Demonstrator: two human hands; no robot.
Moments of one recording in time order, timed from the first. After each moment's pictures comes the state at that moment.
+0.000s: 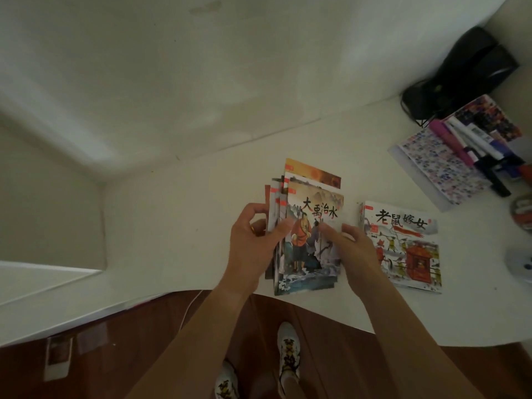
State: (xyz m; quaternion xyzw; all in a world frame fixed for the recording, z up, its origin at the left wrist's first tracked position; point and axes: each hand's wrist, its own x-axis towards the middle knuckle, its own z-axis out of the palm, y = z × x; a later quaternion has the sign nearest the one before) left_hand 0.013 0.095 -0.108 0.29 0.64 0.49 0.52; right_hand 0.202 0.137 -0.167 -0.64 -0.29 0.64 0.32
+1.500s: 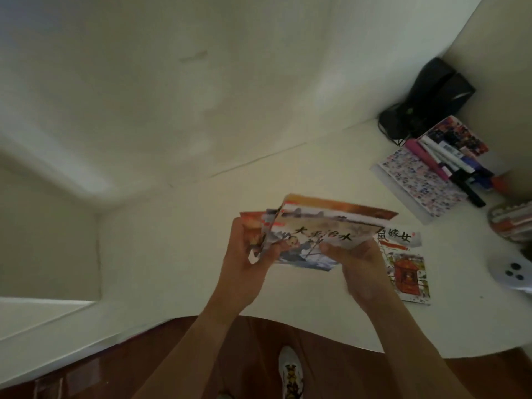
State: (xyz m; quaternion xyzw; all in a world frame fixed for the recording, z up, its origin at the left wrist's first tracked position) left_hand 0.000 0.091 -0.111 0.48 0.58 0.49 0.44; right_hand 0.218 0.135 -0.137 -0.52 -0.35 0.63 0.46
